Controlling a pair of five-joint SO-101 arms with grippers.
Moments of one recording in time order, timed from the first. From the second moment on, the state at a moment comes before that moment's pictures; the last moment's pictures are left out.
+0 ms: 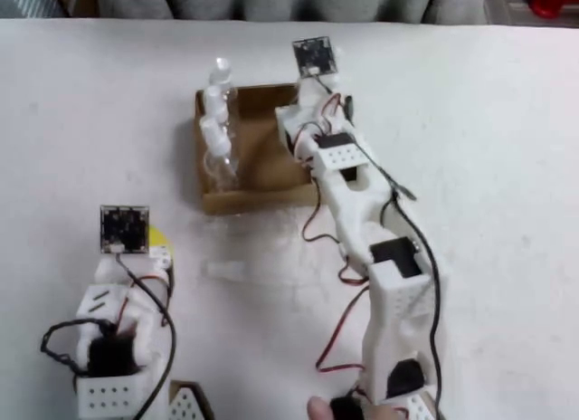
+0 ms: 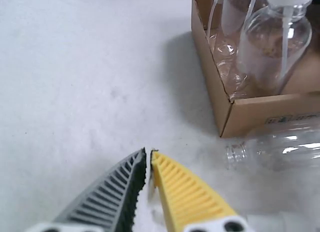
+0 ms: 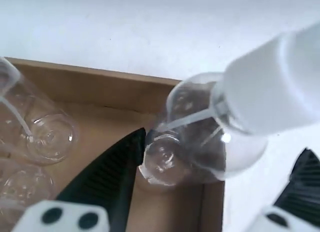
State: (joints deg) left arm -9.3 -104.2 97.1 51.0 -1.5; right arm -17.4 28.3 1.2 15.6 1.2
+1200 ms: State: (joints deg) left arm -9.3 -104.2 97.1 51.0 -1.5; right arm -17.5 32.4 7.6 0.5 6.4
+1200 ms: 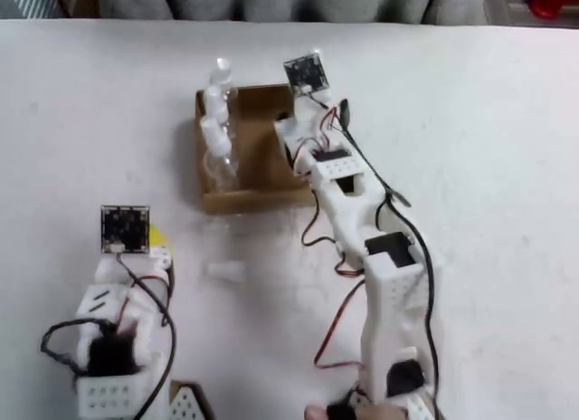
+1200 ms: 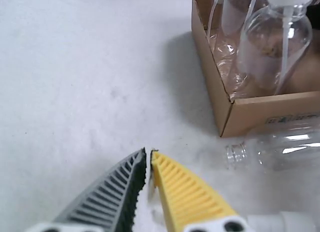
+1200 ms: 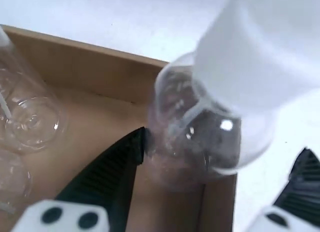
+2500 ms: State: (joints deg) left arm -9.3 -104.2 97.1 51.0 -1.5; right arm -17.5 33.3 18.2 -19.6 15.2
